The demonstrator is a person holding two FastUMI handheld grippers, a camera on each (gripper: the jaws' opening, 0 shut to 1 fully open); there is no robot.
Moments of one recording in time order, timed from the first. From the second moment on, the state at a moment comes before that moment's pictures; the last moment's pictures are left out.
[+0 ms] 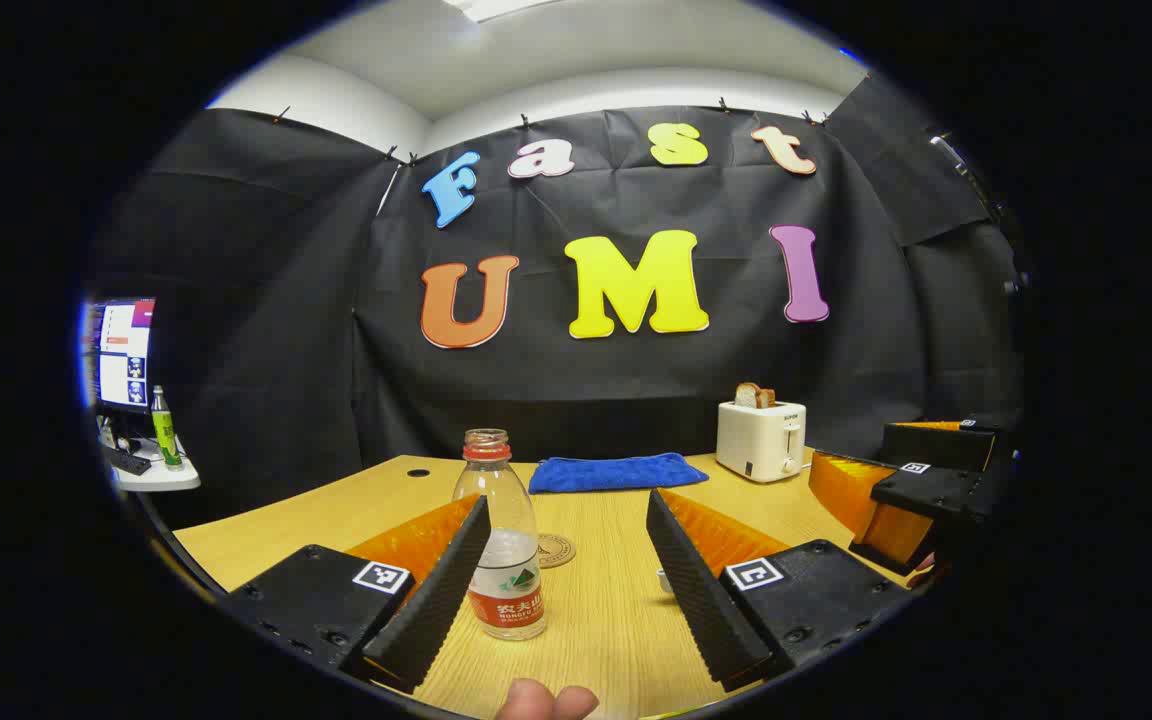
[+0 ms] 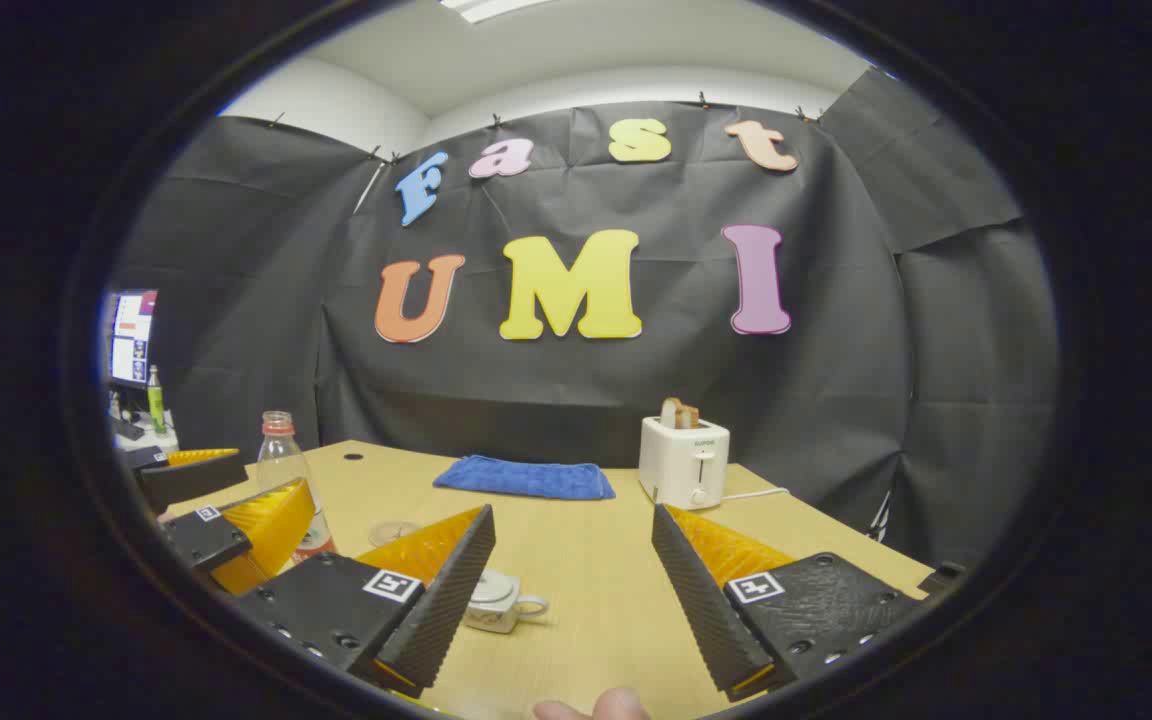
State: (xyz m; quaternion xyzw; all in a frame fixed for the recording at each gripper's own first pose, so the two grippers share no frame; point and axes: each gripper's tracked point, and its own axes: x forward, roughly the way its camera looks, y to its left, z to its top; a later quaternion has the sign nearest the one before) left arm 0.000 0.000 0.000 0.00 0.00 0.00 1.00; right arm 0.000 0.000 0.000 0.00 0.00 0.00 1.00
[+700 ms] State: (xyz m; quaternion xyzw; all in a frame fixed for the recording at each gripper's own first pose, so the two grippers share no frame) left arm -0.006 0.005 0.007 0.00 0.00 0.00 1.00; right arm 0.000 0.011 -0.006 0.00 0.01 0.02 1.00
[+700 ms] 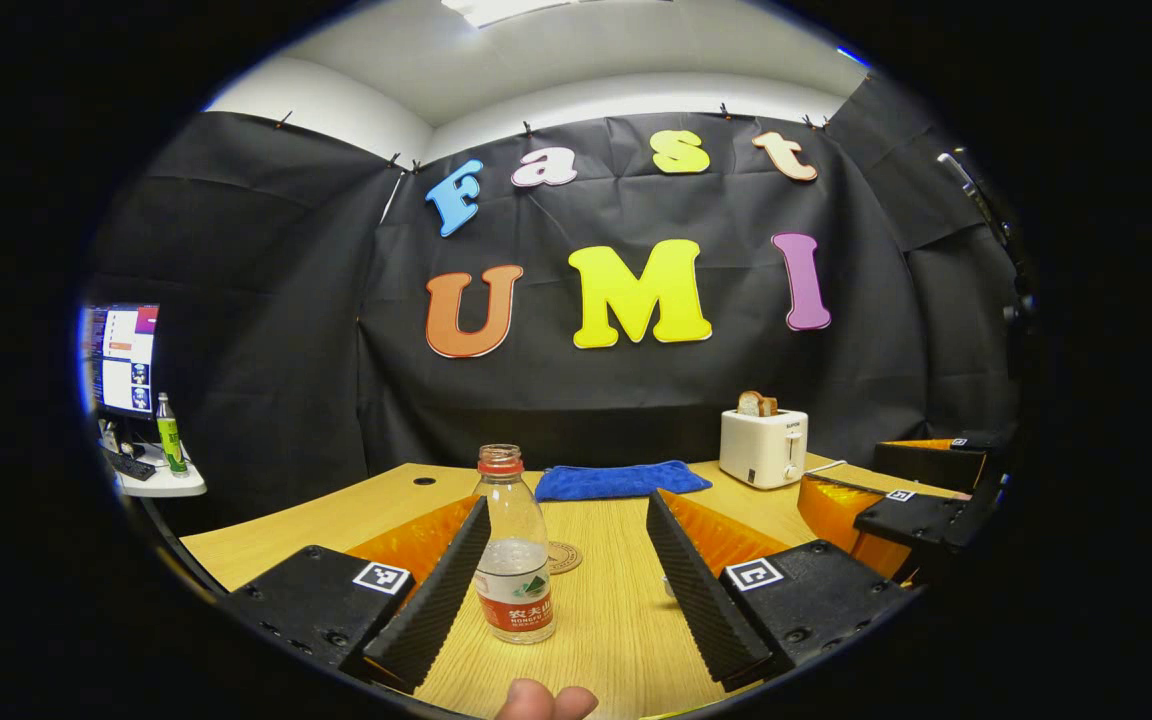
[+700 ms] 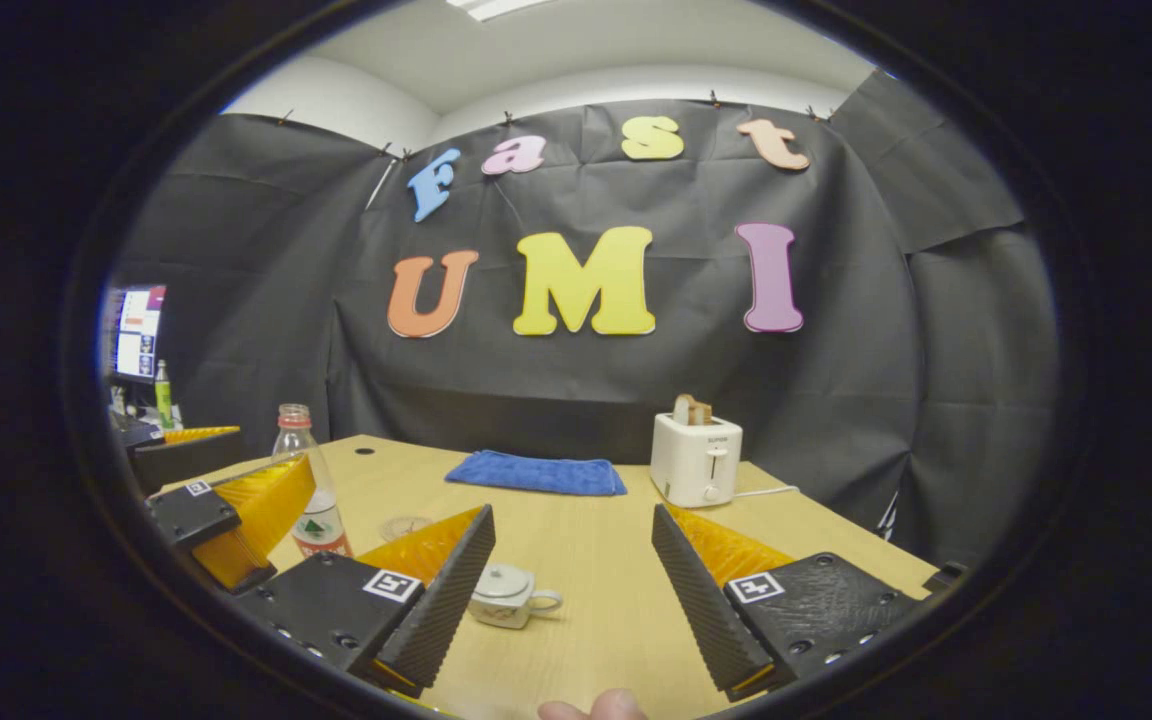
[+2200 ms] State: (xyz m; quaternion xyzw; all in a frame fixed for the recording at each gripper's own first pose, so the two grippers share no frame) left arm -0.006 0.056 0.011 -0.01 0.02 0.05 1.00; right arm 0.087 0.075 -0.095 -0.03 0.11 0.09 0.99
